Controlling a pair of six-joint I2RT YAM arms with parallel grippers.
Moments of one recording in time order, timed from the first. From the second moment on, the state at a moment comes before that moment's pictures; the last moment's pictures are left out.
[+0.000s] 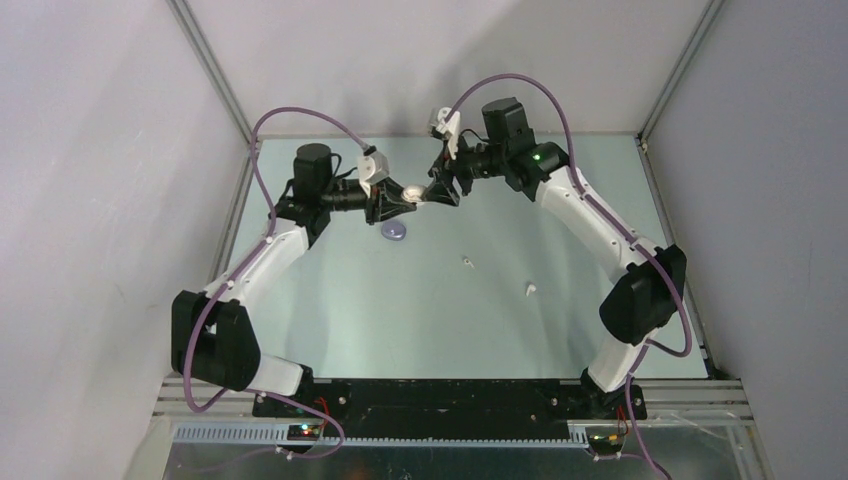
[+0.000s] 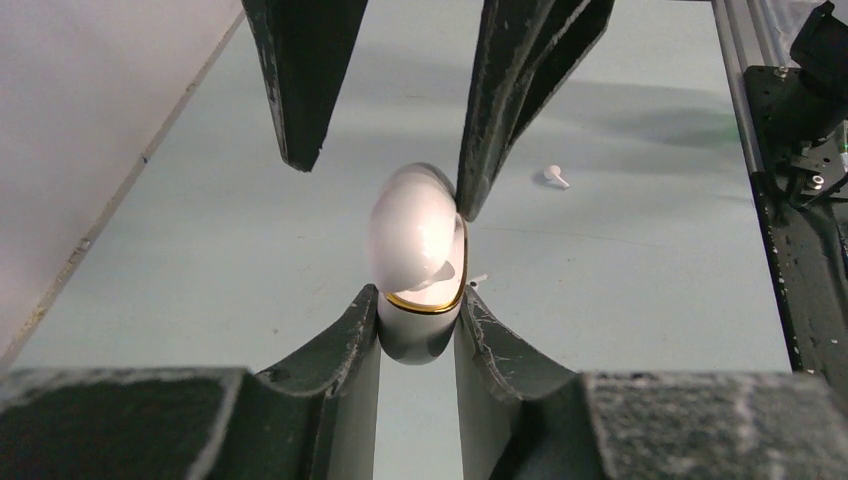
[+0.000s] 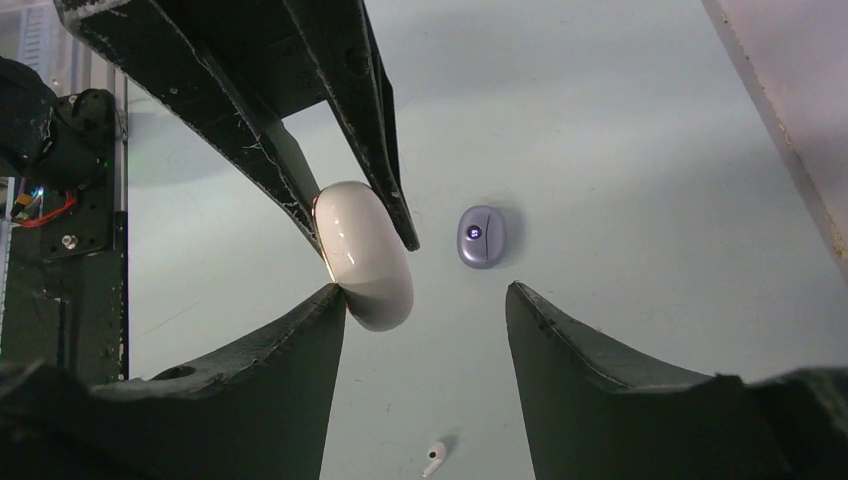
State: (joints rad) left arm -0.27 1.41 1.09 -0.01 1.08 0.38; right arm 0.55 1.75 1.76 -0.52 -0.74 -0.39
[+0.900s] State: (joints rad) left arm -0.26 1.42 1.07 0.10 1.06 0.21; right arm 0.49 1.63 1.75 -0.60 -0.74 -0.42
